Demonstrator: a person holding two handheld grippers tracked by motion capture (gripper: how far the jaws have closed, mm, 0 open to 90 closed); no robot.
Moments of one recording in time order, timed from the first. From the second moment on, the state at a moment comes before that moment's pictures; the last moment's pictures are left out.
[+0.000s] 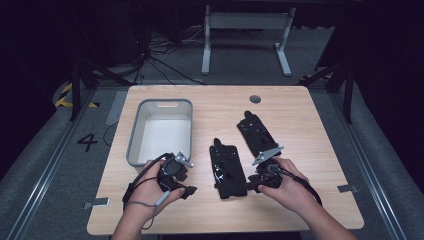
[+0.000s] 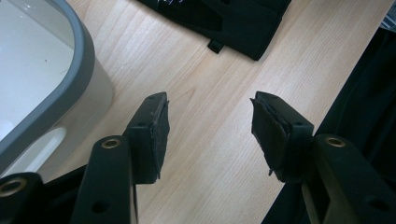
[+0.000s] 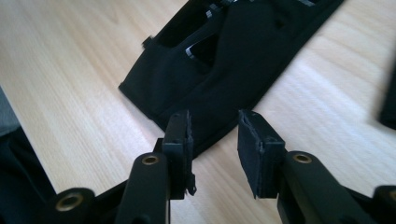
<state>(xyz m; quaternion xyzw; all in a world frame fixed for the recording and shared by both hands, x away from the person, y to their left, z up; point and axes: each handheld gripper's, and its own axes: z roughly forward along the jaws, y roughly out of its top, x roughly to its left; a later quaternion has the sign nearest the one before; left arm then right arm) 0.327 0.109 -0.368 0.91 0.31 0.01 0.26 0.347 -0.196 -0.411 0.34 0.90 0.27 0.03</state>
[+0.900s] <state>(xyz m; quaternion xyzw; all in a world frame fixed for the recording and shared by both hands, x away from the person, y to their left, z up) 0.330 0.099 -0.374 0.92 0.31 0.01 0.25 0.341 -0.175 -0.441 0.38 0.89 0.23 0.08</state>
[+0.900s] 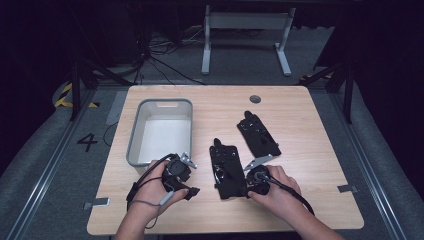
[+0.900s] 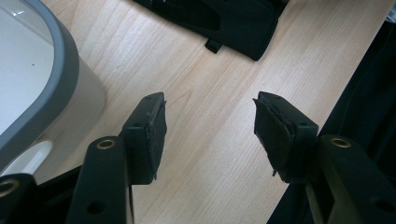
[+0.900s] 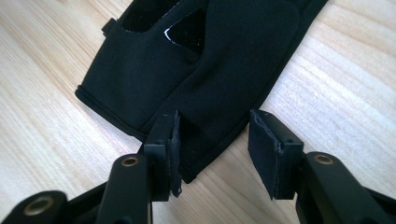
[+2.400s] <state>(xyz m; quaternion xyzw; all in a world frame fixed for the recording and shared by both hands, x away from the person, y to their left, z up) 0.345 0.072 -0.374 0.93 0.26 0.00 0.25 0.301 -0.238 -0.355 0.27 0.93 0.24 0.02</state>
